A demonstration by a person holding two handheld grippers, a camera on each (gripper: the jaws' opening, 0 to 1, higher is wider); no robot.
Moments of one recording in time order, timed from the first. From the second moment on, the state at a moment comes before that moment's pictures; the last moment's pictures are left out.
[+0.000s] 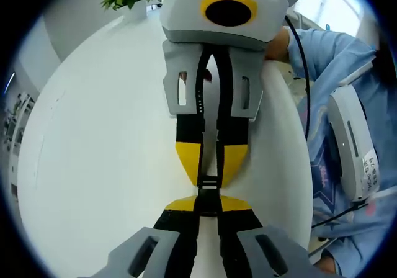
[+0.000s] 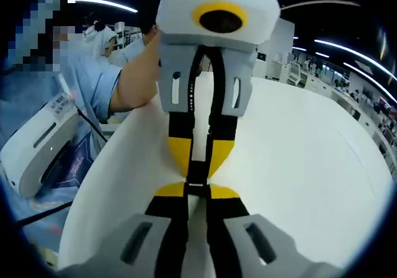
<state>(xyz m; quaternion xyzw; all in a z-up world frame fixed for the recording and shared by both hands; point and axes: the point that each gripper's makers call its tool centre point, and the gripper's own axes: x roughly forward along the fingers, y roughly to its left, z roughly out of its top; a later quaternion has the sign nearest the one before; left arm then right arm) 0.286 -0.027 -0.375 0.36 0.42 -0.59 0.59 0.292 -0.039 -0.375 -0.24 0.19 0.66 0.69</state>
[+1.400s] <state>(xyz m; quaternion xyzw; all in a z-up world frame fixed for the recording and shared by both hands) 0.287 -0.031 -0.382 0.33 0.35 -0.64 0.60 0.291 -0.040 -0.374 -0.24 0.20 0.65 0.69</state>
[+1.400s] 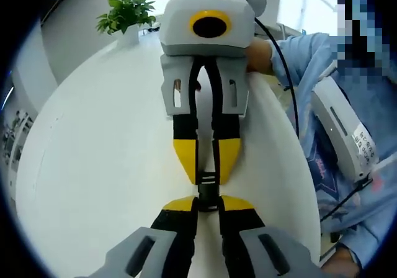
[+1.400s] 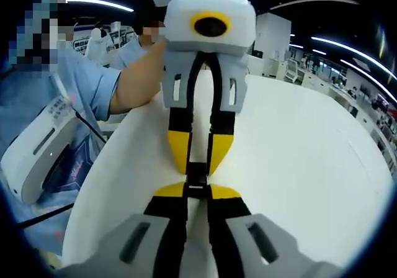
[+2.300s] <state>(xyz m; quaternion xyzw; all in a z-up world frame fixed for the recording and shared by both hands) 0.297 -0.030 -0.383 0.31 0.33 -0.64 0.62 0.305 -0.047 -0.374 -0.22 0.20 0.64 0.71</state>
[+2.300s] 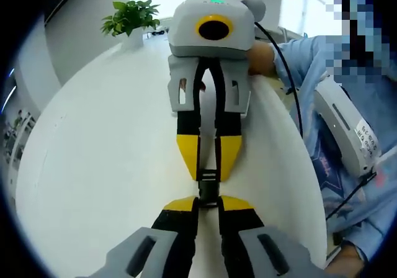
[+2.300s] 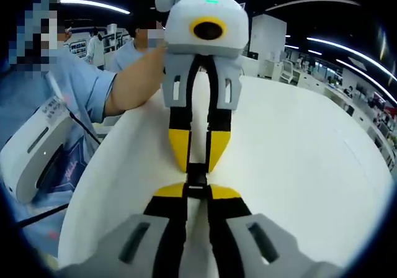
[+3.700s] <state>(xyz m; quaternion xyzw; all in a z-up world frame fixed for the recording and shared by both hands) 0.370 -0.056 -0.382 0.26 0.30 -0.63 0.67 0.372 -0.074 -0.381 -0.24 0.22 0.58 0.75</state>
